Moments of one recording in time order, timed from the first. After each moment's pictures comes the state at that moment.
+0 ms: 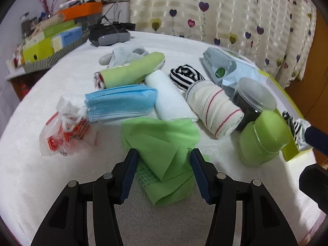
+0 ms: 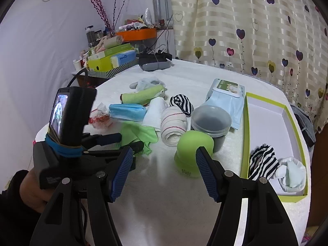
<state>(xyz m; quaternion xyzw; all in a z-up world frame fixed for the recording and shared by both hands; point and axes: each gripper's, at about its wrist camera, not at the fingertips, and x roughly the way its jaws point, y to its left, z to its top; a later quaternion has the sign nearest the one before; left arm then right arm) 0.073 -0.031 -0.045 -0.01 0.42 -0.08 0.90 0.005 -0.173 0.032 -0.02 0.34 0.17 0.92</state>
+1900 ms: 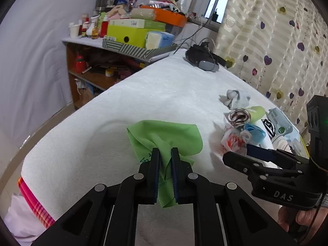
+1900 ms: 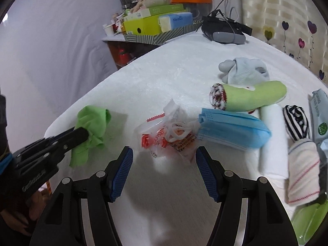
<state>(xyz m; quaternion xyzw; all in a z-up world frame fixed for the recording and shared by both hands) 0.028 0.186 -0.034 -0.16 0.36 0.06 0.92 0.102 0.010 -0.023 -0.05 0.44 0.29 0.85</state>
